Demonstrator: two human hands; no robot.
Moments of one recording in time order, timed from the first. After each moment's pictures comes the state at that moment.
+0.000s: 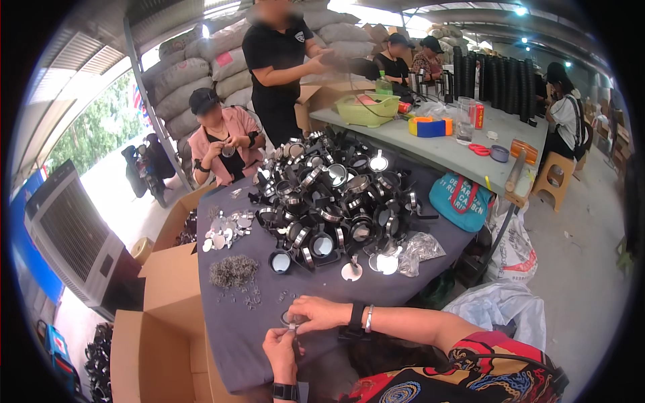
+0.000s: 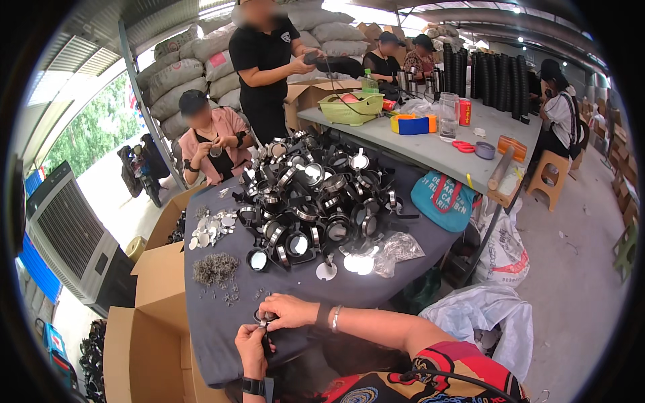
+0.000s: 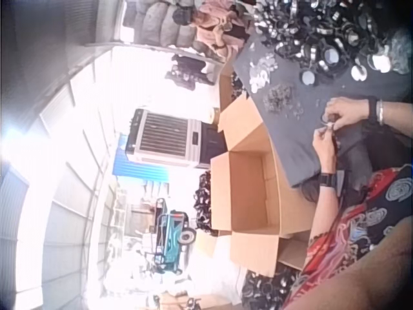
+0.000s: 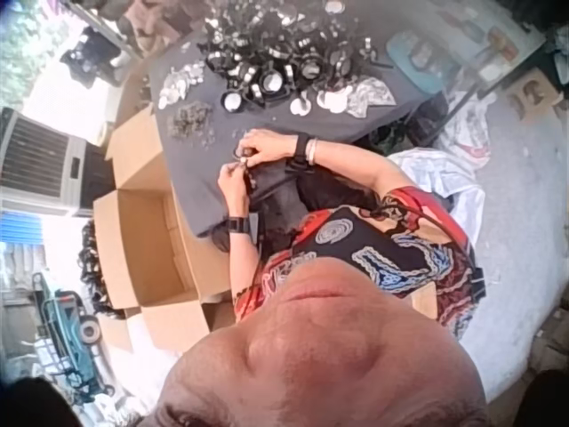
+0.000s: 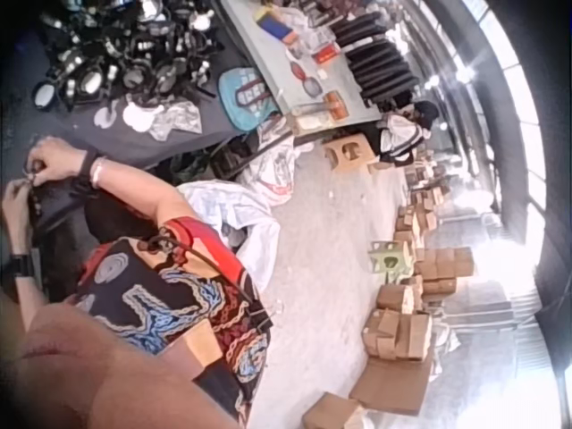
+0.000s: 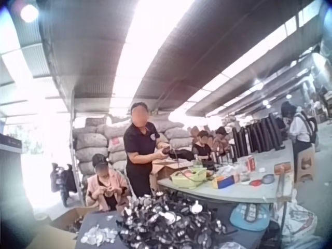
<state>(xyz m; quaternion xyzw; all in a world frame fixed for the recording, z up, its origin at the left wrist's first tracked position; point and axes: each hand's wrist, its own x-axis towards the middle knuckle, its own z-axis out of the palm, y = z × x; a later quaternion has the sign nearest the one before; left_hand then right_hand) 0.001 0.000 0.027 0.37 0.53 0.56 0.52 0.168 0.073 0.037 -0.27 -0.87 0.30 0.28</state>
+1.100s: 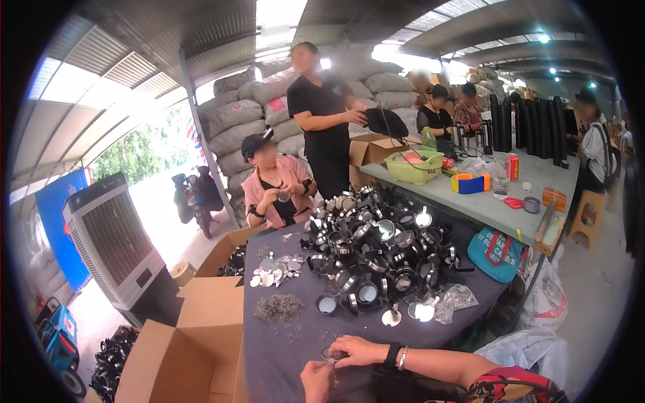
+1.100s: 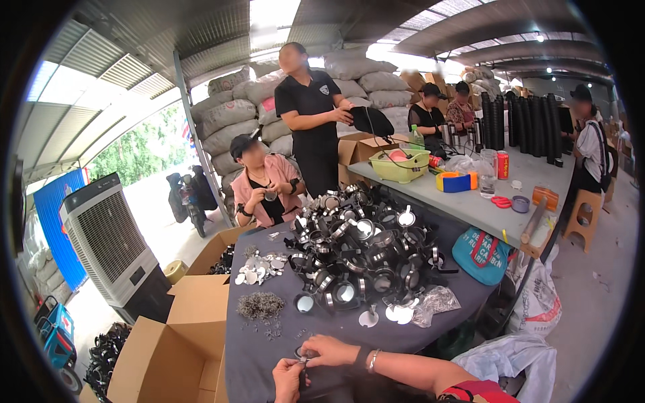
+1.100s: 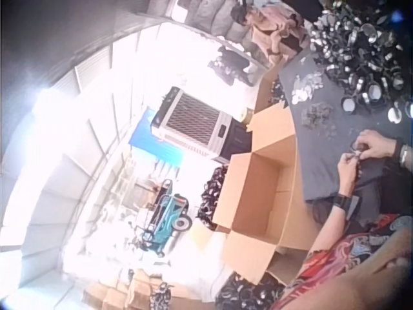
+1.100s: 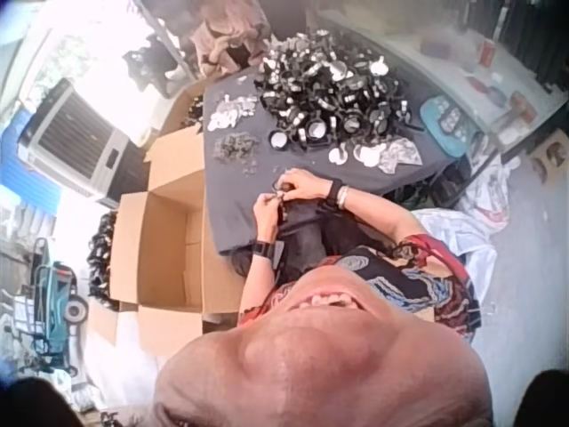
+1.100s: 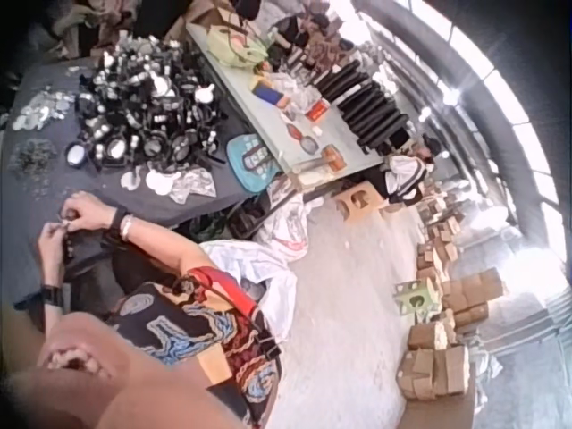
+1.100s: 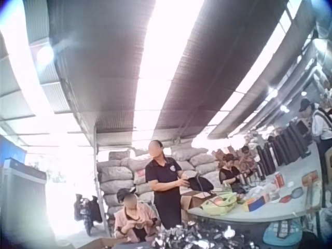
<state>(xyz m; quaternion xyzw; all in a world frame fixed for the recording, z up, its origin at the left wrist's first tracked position) 0.001 -0.013 0.029 0.39 0.50 0.57 0.53 0.167 0.066 0.034 -0.26 -0.88 0.30 0.28</state>
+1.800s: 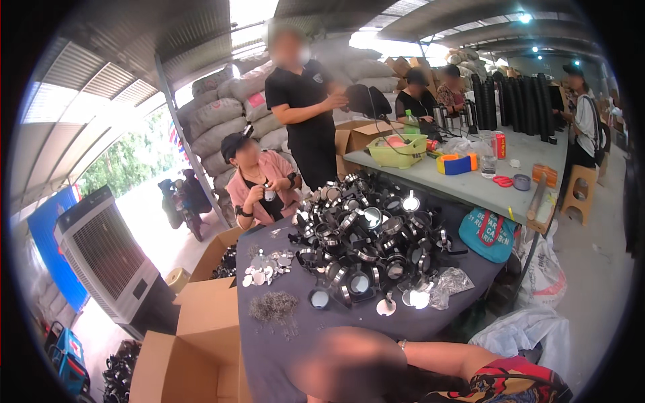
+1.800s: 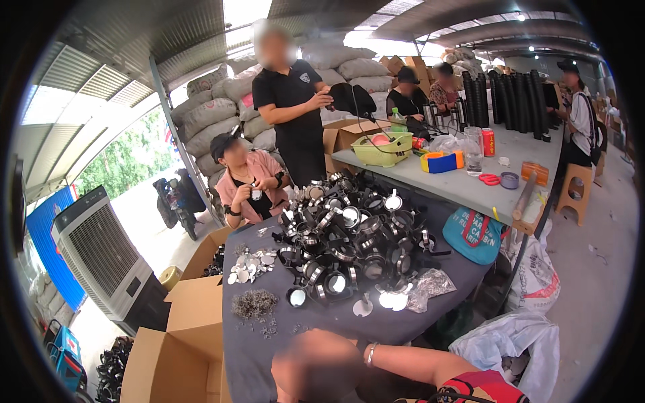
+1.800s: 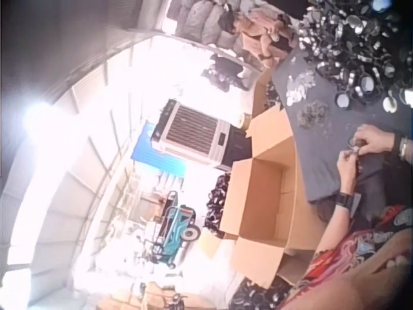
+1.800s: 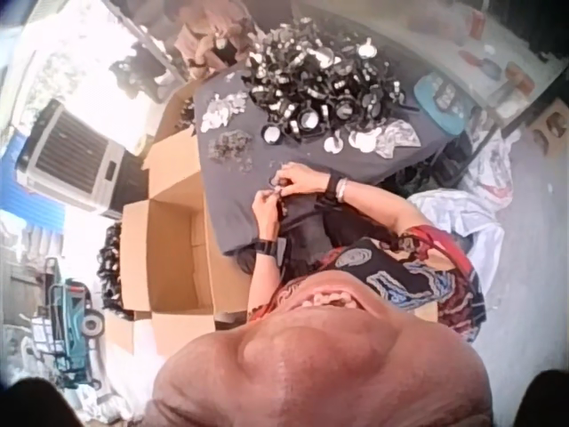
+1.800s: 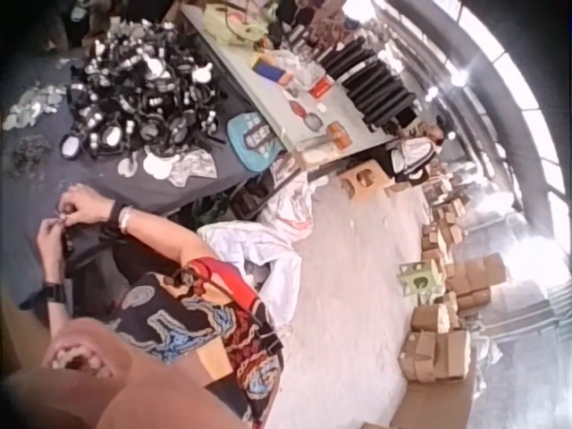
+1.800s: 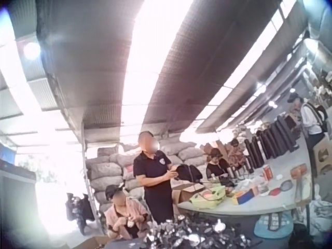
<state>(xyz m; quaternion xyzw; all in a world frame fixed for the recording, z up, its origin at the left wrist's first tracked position) 0.003 -0.012 0.033 0.39 0.50 0.58 0.51 0.165 0.065 0.038 -0.29 -0.87 0.30 0.28</state>
